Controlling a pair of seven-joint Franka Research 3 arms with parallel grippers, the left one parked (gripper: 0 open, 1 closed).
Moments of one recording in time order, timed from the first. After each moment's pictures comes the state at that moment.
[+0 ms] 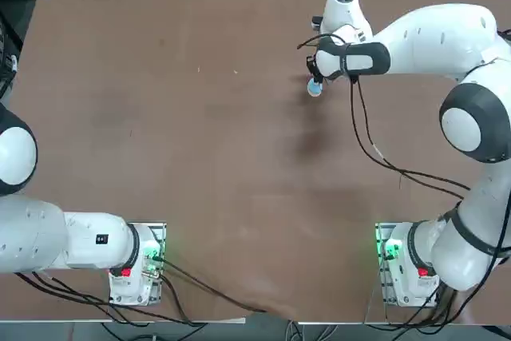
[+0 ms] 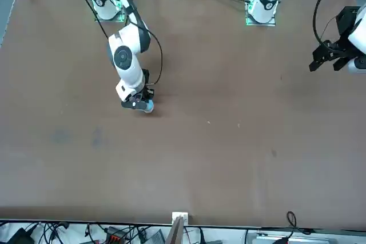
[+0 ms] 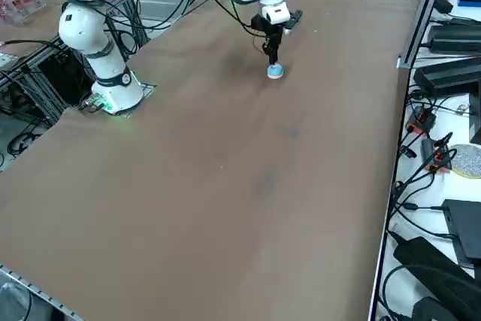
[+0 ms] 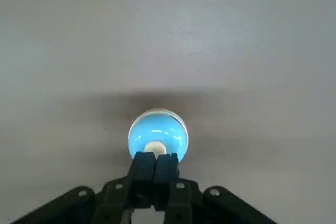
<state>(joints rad) 0.57 0.43 -0.03 -2.00 0.03 2.44 0.59</state>
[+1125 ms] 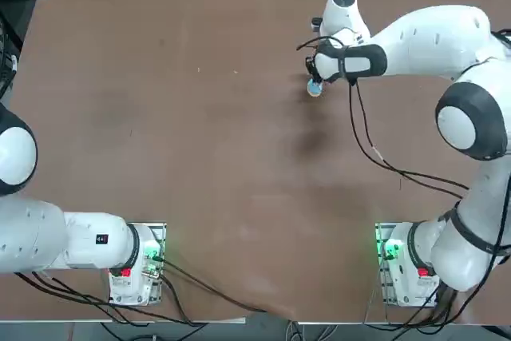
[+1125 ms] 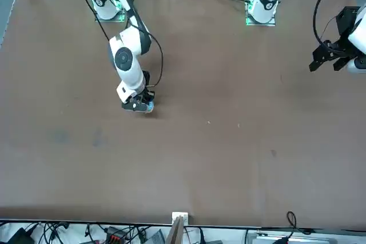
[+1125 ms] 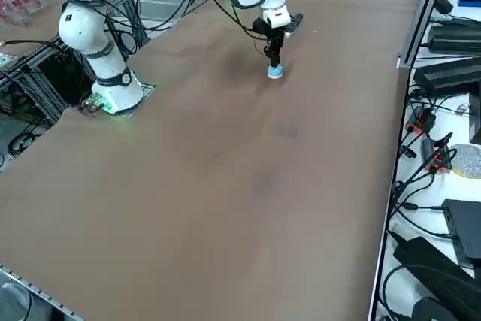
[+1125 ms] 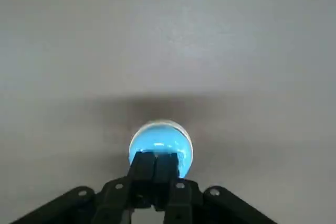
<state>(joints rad) 0.57 0.47 -0.04 -2.00 0.03 2.51 0.61</state>
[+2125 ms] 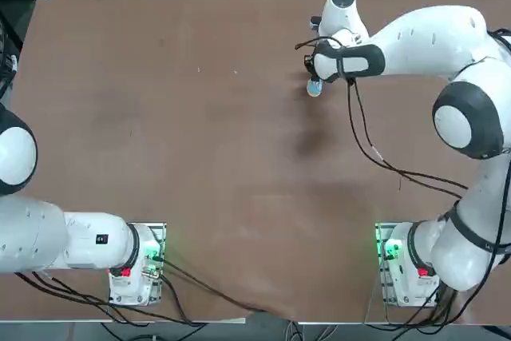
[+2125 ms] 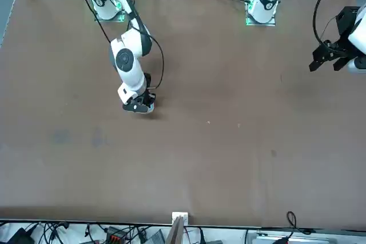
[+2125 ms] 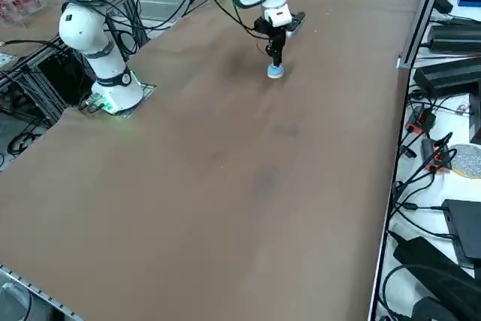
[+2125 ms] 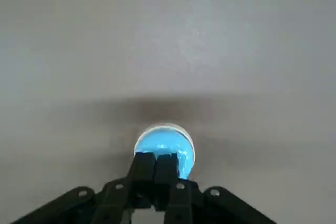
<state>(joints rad) 0.58 0.45 -0.04 -1.96 0.03 2.44 0.62</state>
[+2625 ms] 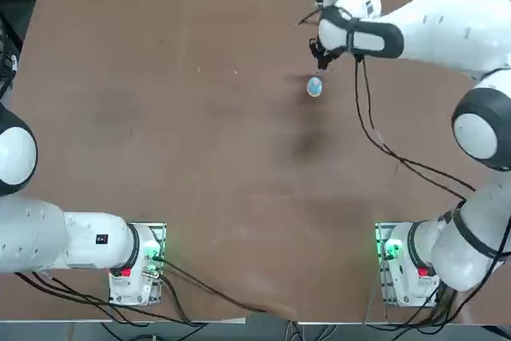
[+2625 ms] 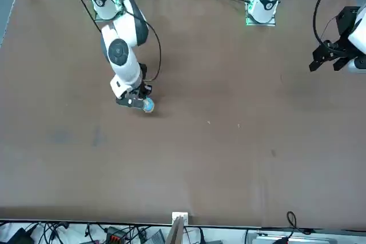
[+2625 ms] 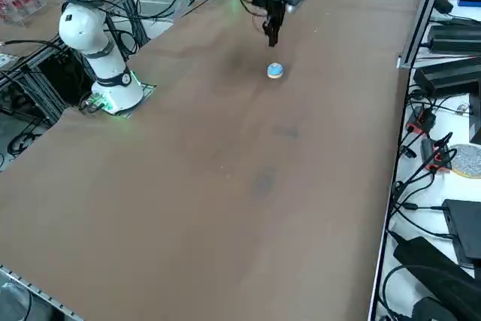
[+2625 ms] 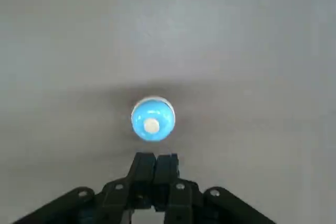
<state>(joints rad) 0.57 0.32 -0.06 -1.85 0.03 2.10 0.62</state>
